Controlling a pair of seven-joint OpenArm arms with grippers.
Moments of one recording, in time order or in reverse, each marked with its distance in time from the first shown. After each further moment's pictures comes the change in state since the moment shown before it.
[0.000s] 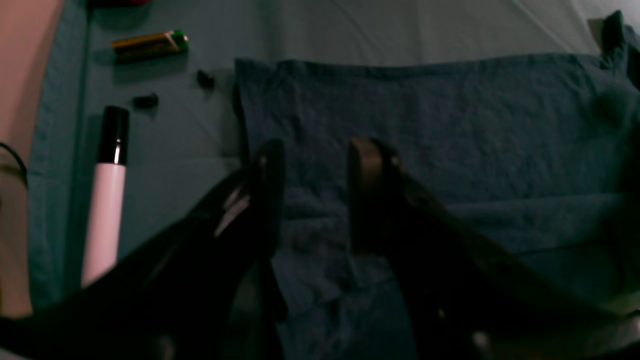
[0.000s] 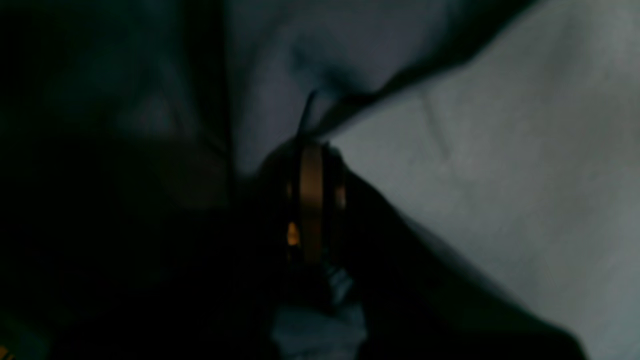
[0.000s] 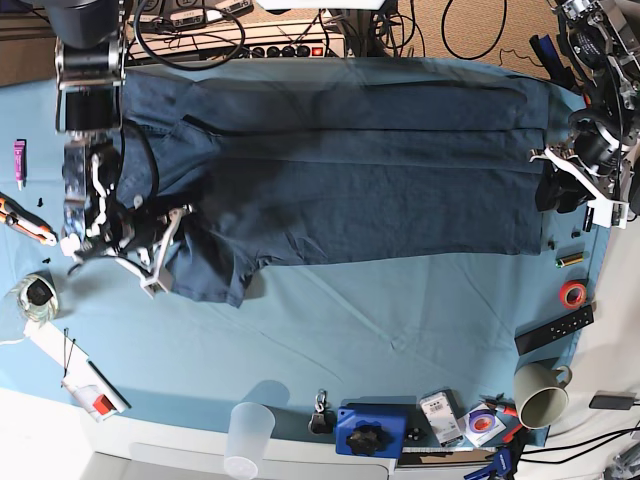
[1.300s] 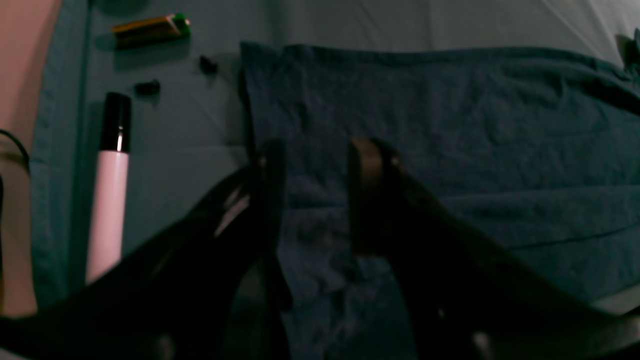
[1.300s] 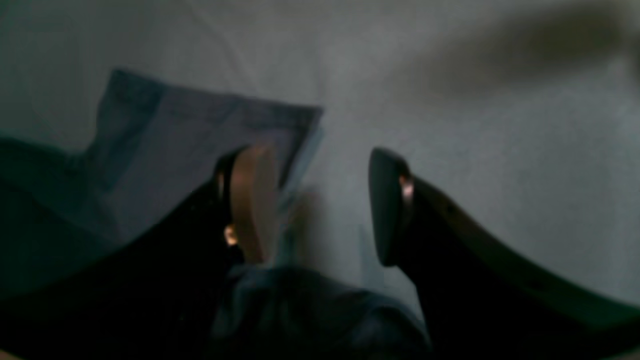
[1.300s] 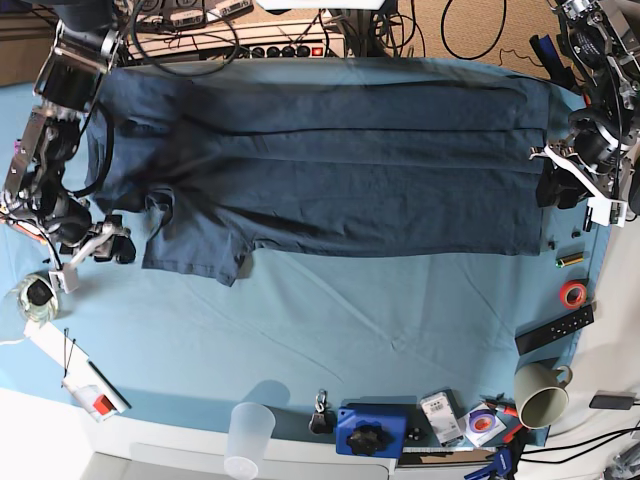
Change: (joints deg) left arm 0.0 0.0 0.0 0.0 1.1 0.0 1.3; right arm -2.1 -0.2 26.0 -7.2 5.2 4.1 12.5
